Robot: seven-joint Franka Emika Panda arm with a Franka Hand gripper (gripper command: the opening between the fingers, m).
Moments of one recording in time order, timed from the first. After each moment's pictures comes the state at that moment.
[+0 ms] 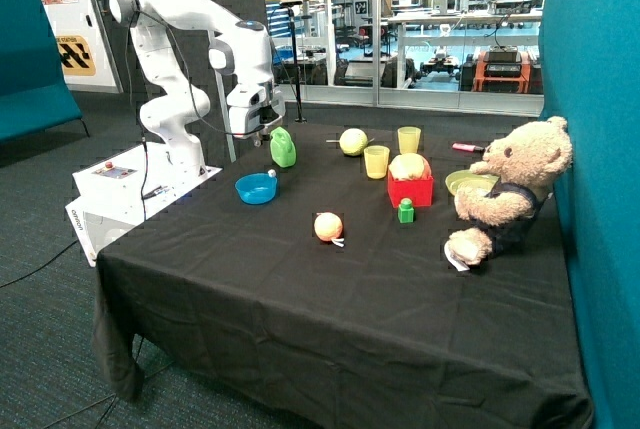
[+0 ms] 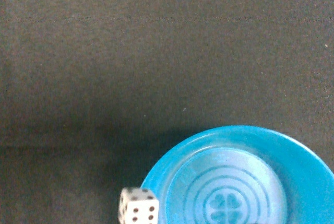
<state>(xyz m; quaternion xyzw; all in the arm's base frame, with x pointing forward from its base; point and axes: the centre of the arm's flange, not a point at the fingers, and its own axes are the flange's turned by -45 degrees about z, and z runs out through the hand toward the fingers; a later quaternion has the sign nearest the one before) 0.447 -0.141 0.436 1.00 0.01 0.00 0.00</state>
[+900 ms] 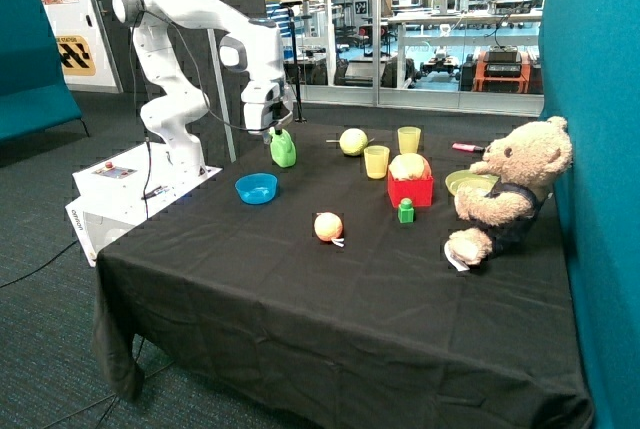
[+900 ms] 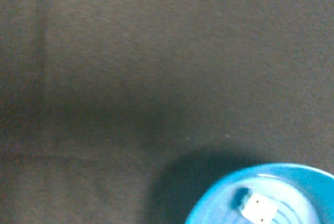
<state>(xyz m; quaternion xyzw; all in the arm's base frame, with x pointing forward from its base) 0.466 -0.108 0.441 1.00 0.06 0.00 0.00</state>
